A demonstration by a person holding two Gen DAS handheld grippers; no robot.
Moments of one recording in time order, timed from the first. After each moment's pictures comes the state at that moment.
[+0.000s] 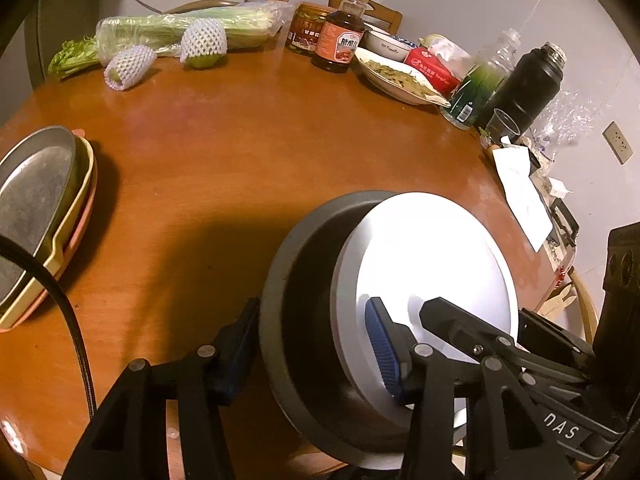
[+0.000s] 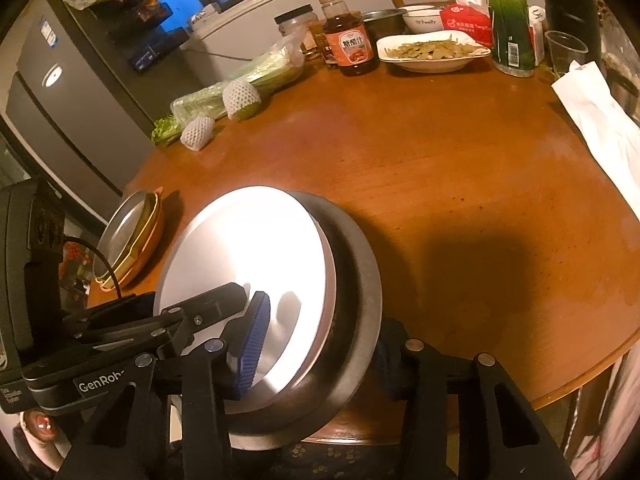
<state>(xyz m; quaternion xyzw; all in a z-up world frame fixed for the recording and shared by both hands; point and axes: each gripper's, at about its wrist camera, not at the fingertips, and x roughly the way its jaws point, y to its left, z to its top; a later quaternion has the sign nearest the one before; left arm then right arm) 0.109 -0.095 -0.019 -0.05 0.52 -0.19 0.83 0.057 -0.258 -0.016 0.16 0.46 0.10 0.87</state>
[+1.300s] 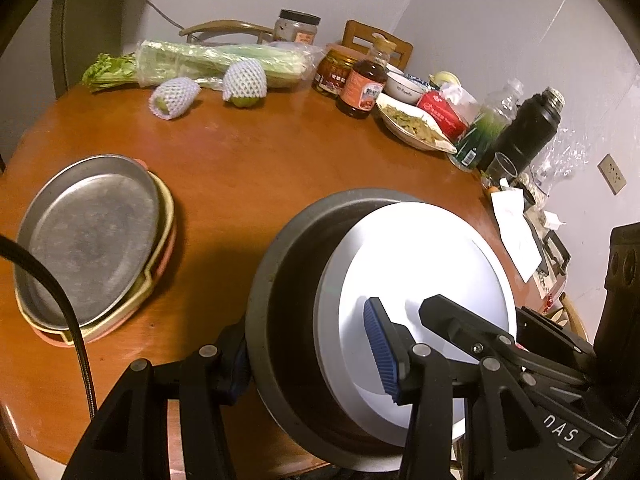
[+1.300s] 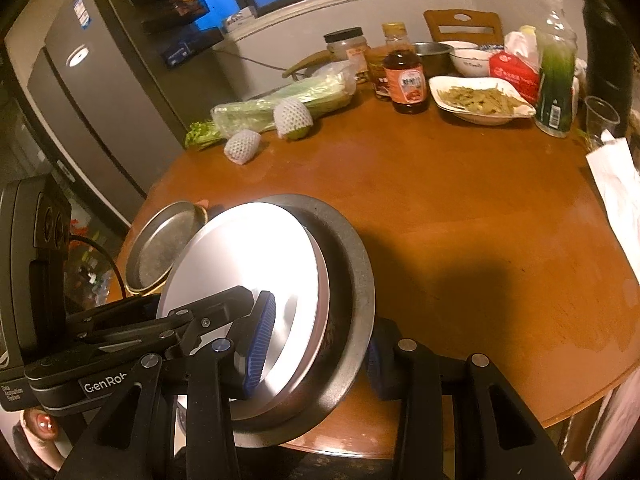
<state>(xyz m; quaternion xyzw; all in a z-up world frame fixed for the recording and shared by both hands) 0.107 -0.045 0.022 -0.08 0.49 -0.17 0.85 0.070 -0.206 0.029 0.12 0.44 0.12 0.88</state>
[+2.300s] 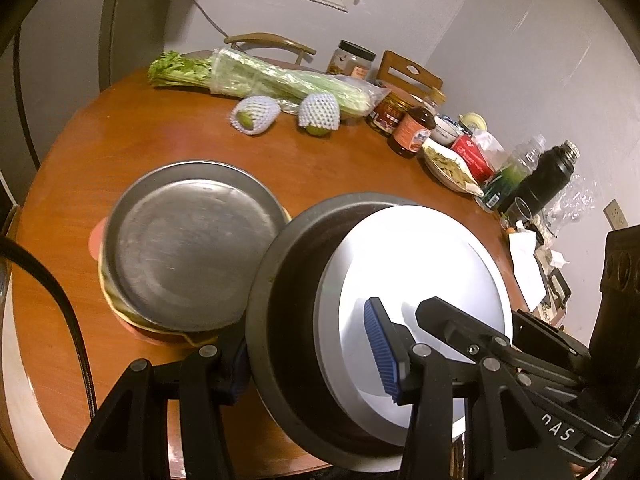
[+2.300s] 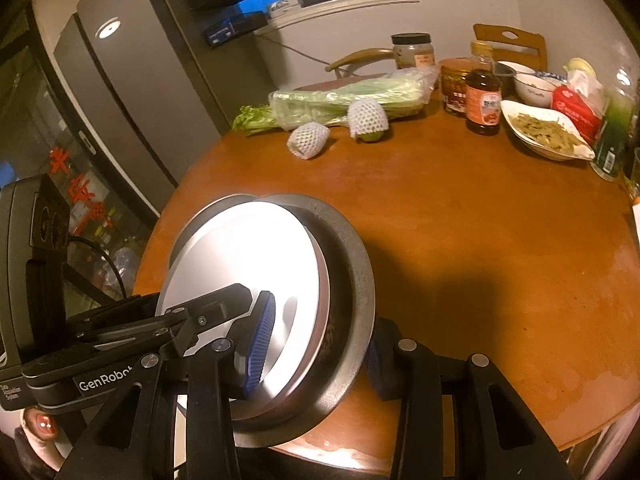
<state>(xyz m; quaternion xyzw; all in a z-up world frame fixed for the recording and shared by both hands) 0.100 0.043 0.034 -0.13 0.46 -0.13 0.87 0.087 -0.119 0.044 0.08 0.43 0.17 0.88</state>
